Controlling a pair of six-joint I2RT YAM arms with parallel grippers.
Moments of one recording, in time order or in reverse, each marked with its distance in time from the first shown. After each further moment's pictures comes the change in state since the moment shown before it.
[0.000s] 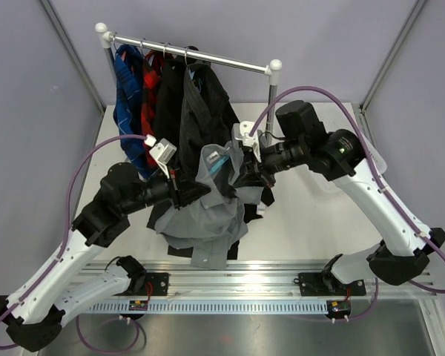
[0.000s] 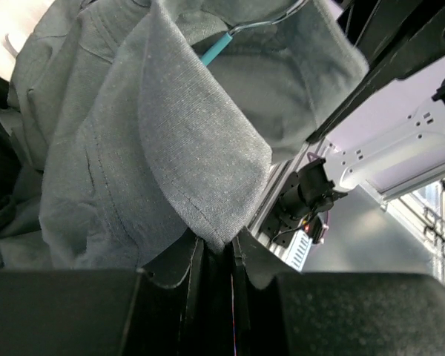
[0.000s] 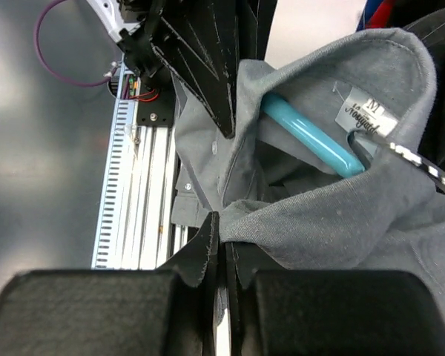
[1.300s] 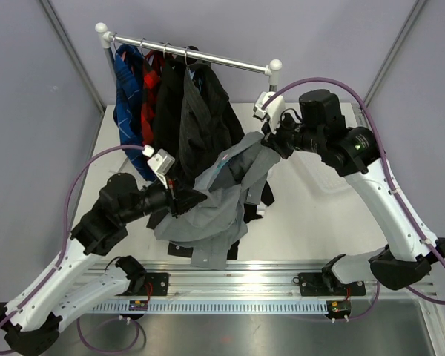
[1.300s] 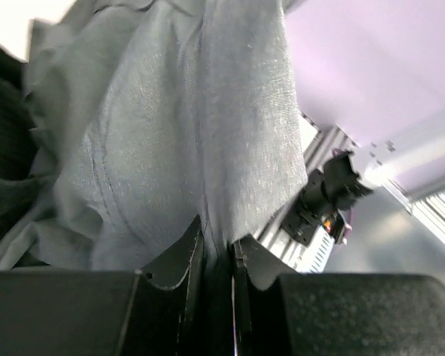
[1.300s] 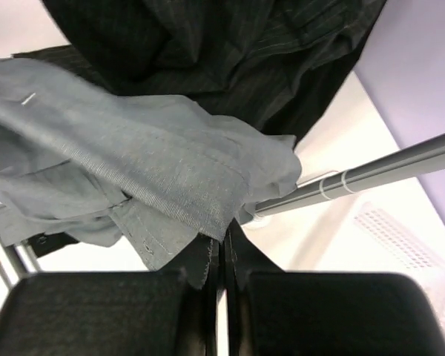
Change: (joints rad) left arm -0.005 -0.085 -0.118 0.021 -0.053 0.030; right arm -0.134 -0.031 -0.015 0.103 0.525 0.034
